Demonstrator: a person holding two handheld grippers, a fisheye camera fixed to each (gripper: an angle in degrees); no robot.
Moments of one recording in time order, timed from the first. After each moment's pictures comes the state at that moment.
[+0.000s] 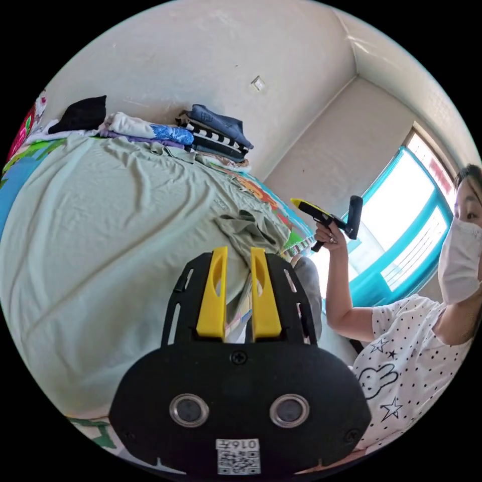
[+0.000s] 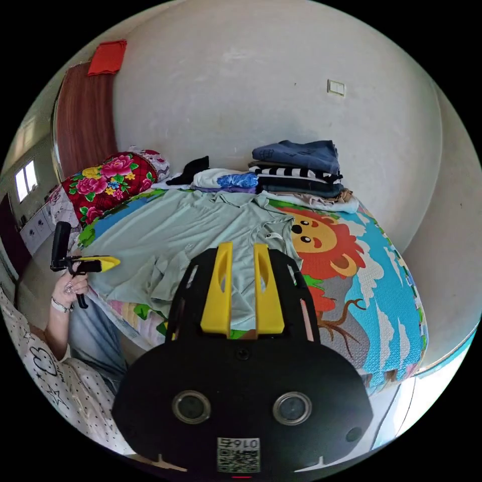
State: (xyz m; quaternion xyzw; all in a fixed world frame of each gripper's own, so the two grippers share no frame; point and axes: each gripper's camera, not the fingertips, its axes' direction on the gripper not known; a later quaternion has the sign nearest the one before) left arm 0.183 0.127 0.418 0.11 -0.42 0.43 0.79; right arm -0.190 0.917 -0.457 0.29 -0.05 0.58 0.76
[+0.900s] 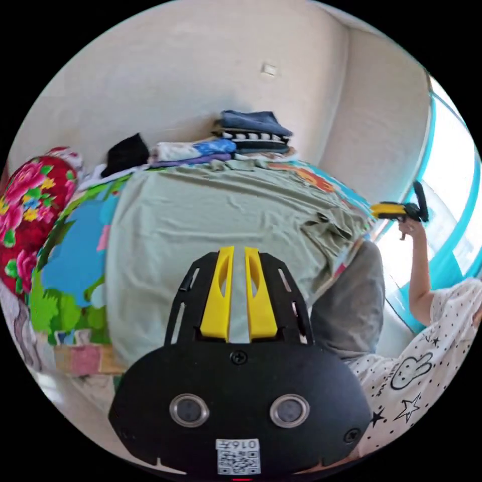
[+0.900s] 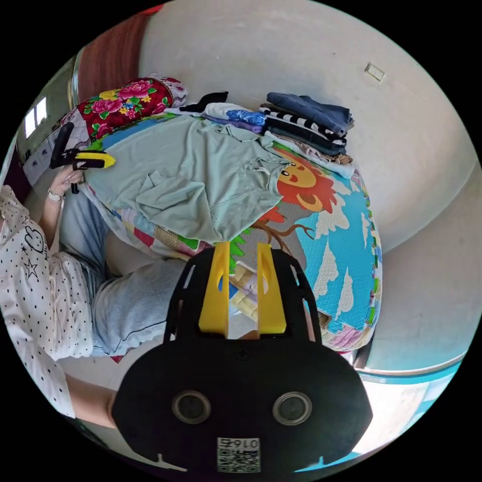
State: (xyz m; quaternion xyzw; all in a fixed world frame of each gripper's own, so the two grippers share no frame) left arm 0.242 0.206 0.304 0.27 -0.61 0.36 0.65; right arm -0.208 0.964 -0.437 0.16 -0.10 0.50 0.85
